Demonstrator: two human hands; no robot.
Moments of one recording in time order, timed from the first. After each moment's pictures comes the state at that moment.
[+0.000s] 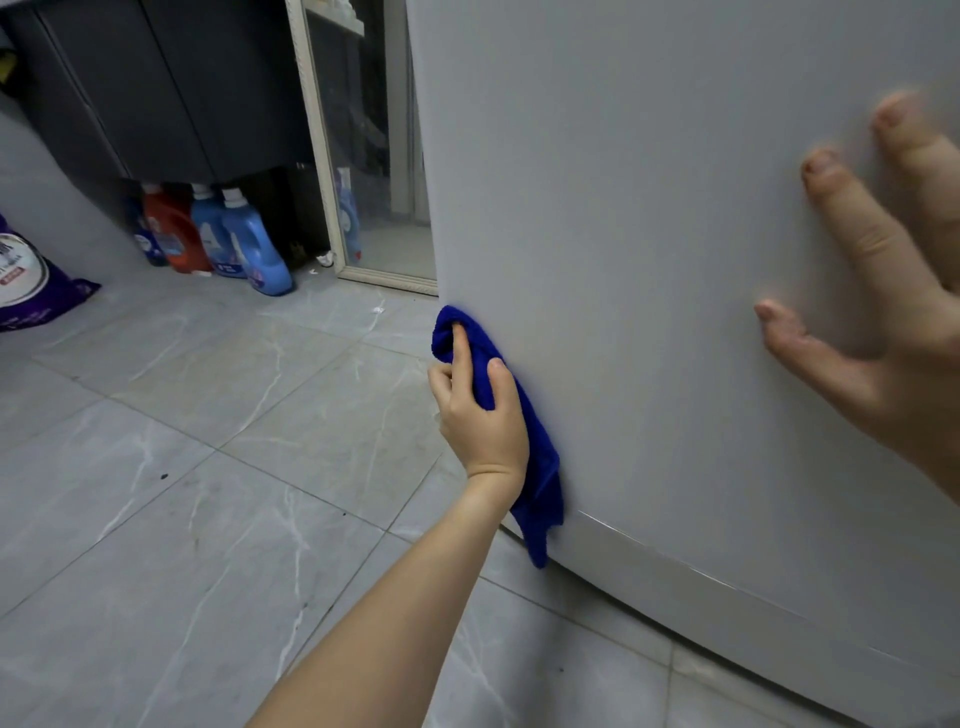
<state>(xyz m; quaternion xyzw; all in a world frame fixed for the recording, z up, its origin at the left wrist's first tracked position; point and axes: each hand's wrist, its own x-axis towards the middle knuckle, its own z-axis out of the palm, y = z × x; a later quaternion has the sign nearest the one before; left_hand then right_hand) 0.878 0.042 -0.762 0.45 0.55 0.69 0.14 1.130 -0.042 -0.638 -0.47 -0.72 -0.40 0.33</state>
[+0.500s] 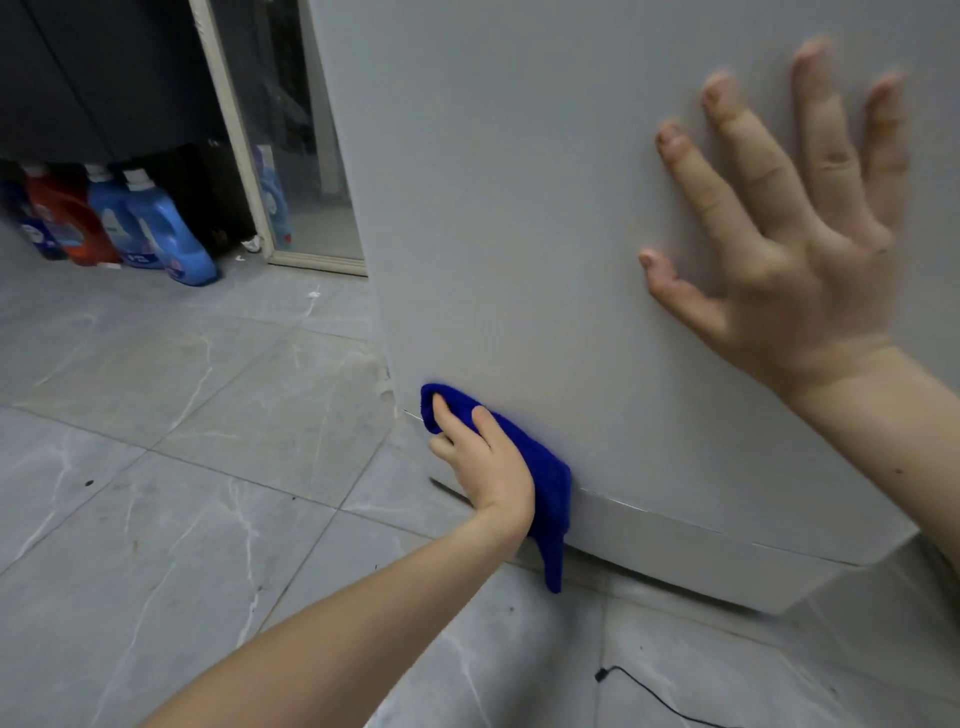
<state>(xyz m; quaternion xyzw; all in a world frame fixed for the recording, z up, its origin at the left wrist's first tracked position) 0.936 -0.028 -0.791 0.36 0.65 0.56 0.36 1.110 -0.055 -0.627 -0.43 -0.63 -0.56 0.31</state>
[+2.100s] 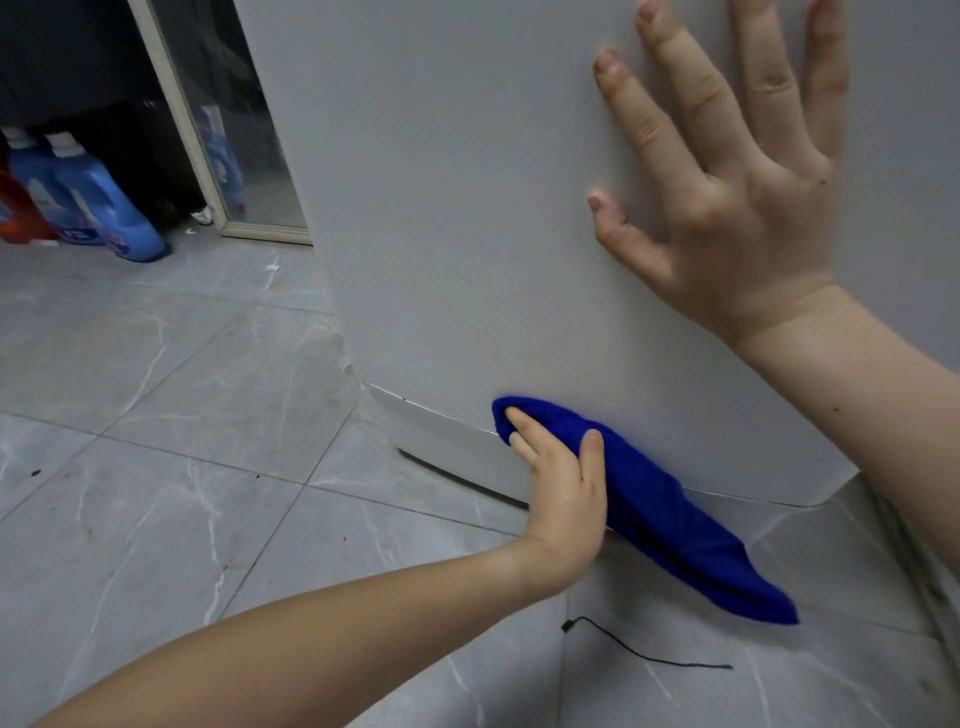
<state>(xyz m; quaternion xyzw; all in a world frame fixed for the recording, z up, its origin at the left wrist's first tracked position) 0.988 -0.110 -0.786 0.58 0.53 0.39 0.48 1.110 -0.056 -0.628 -0.44 -0.61 -0.58 0.31</state>
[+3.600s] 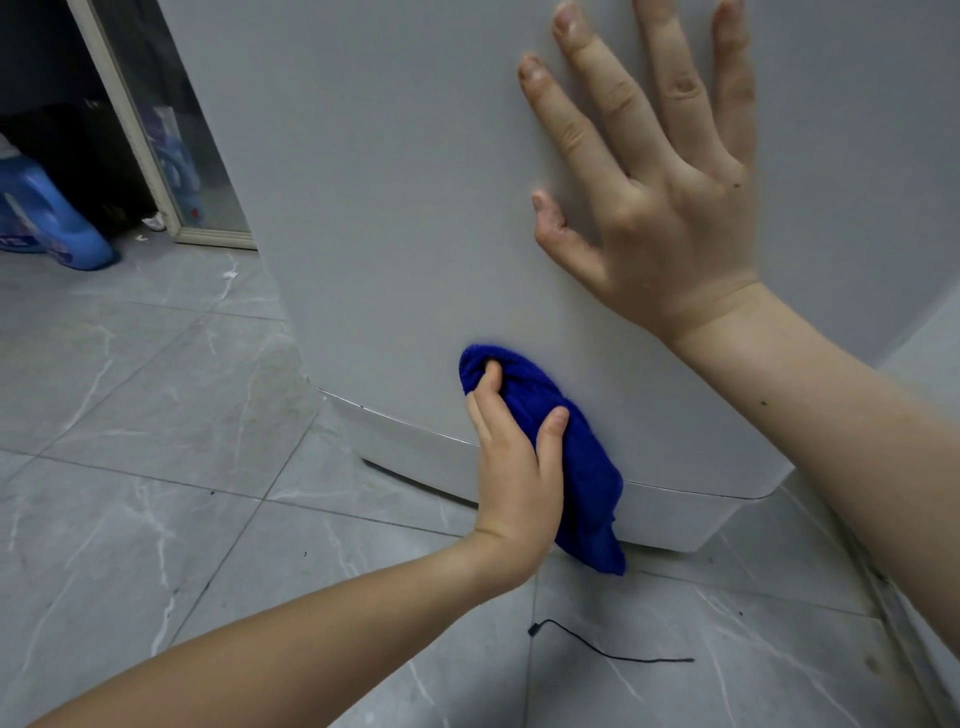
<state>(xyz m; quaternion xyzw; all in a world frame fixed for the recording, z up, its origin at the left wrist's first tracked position) 0.988 -0.104 -0.773 0.62 0.47 0.49 0.39 1.109 -0.057 -0.625 -0.45 -0.60 -0.60 0.29</state>
